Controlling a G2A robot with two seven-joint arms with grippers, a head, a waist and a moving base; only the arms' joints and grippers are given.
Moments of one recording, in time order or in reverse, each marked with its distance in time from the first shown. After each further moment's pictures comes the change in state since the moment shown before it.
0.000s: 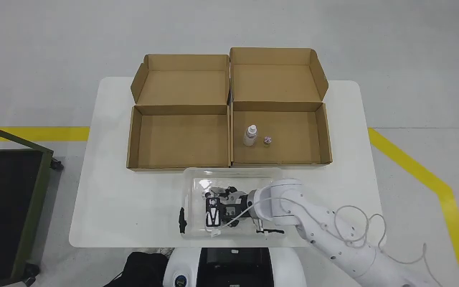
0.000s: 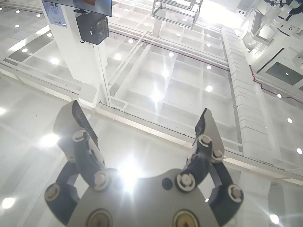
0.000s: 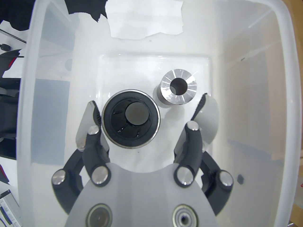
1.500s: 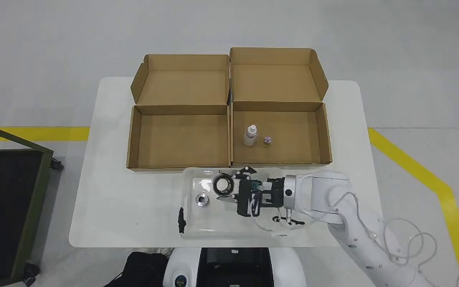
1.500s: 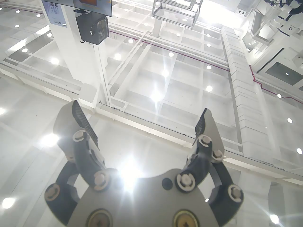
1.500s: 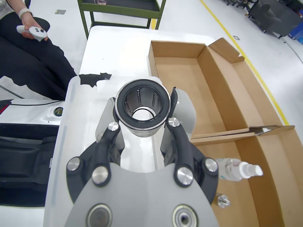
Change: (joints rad) left arm 0.000 0.000 0.000 0.000 0.000 0.000 0.000; right arm -0.156 0.084 0.354 -0.248 -0.033 -0.087 -0.380
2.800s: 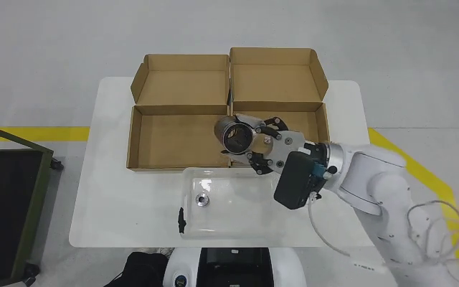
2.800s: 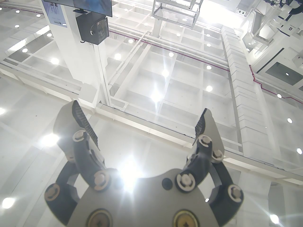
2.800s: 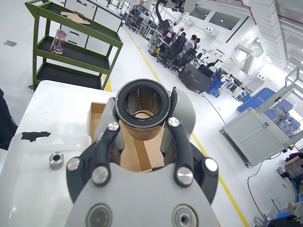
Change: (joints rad) left arm 0.000 0.000 0.000 0.000 0.000 0.000 0.000; right arm 0.118 -0.003 0.158 -0.147 -0.052 0.106 -0.238
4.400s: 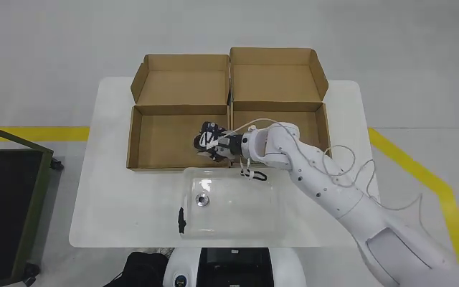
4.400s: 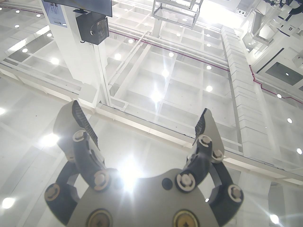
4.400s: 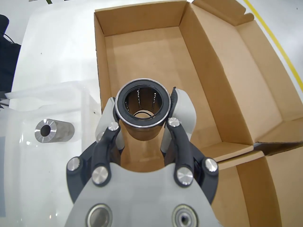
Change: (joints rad) left arm 0.000 0.000 0.000 0.000 0.000 0.000 0.000; right arm 0.446 -0.235 -0.580 0.849 0.263 0.102 0.345
